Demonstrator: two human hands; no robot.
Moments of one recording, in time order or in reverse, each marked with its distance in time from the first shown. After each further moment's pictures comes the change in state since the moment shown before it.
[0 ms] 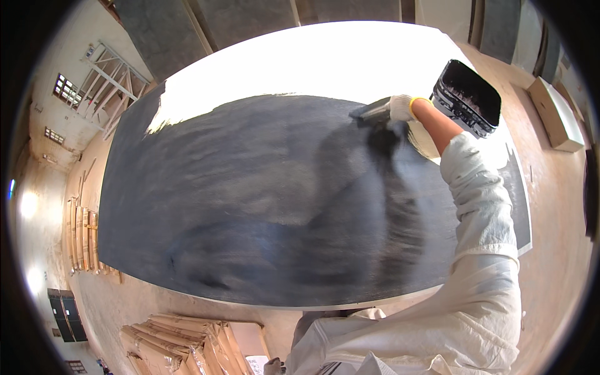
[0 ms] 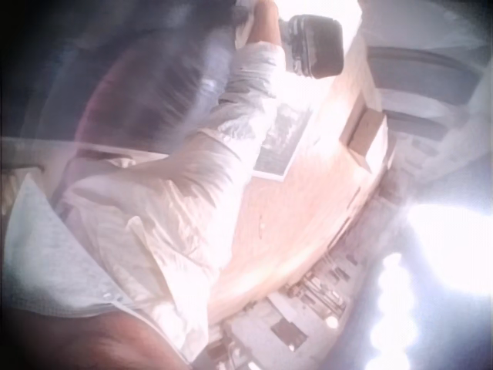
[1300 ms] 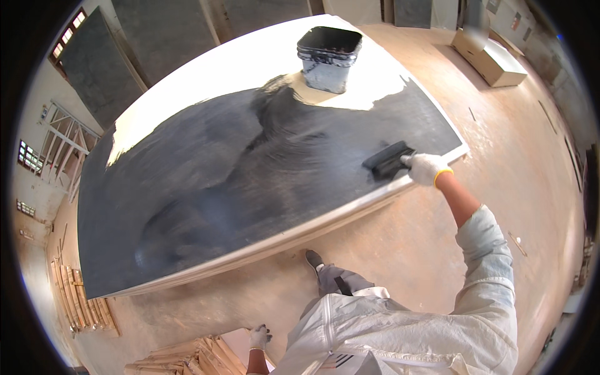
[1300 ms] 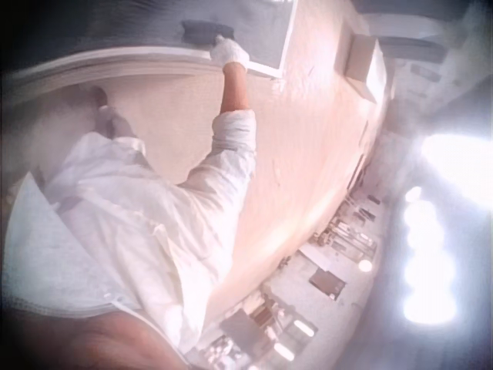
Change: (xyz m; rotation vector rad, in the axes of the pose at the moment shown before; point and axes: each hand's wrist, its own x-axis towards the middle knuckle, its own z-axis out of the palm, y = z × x) left_hand 0.085 0.012 0.052 0.315 -0.236 0.303; right_hand -0.543 -0.055 0.196 0.232 -0.018 0.624
